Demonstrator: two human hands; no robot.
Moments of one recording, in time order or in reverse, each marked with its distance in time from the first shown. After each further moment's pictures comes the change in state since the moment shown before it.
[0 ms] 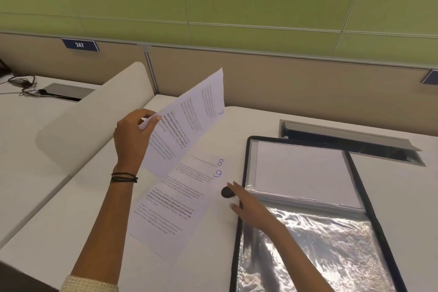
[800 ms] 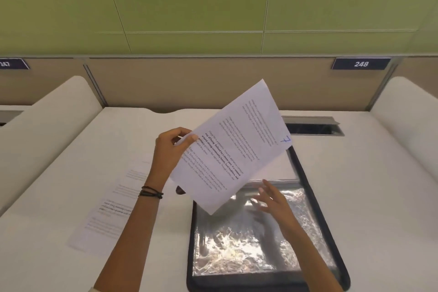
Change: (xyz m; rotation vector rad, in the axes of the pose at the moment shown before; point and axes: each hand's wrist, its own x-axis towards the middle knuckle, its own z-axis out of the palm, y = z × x) left_hand -0.081 0.140 0.090 -0.587 -0.512 -0.078; right_hand -0.151 0.072 -0.064 0.904 0.576 0.335
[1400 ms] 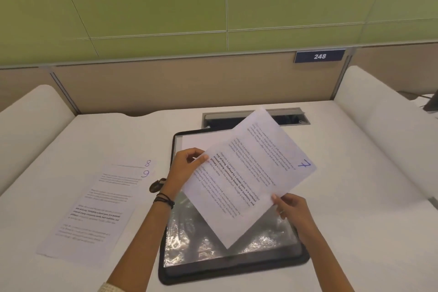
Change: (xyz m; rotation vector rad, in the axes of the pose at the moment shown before) left_hand -0.043 -0.007 0.108 -0.104 -0.282 -0.185; right_hand -0.059 0.010 -0.111 0.033 0.206 -0.026
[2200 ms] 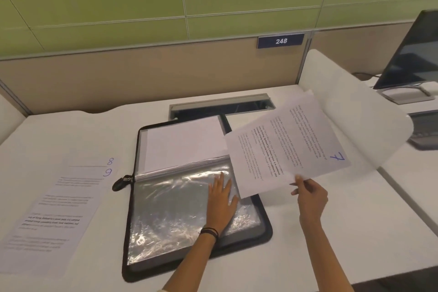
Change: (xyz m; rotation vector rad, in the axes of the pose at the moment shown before) left_hand -0.055 -0.094 0.210 0.709 -0.204 0.114; right_hand -0.003 0.017 -0.093 -0.040 0.699 -0.165
